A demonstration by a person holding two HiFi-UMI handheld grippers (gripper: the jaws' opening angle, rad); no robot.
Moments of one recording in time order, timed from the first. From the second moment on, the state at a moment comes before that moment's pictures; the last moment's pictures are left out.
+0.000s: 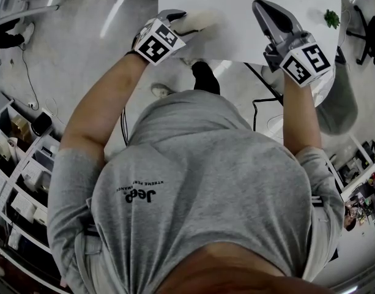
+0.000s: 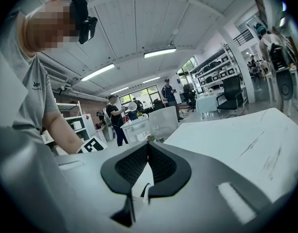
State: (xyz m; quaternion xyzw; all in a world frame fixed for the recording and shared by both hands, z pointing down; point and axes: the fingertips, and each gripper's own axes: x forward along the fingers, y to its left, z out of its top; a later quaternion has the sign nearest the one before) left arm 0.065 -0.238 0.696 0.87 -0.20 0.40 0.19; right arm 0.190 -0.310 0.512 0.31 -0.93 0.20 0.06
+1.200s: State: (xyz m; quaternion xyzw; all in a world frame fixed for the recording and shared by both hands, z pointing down) left arm 0.047 -0.256 0.683 0.87 -0.20 0.32 0.32; right arm 0.168 -0.307 0.522 0.29 -0.93 0.21 0.06
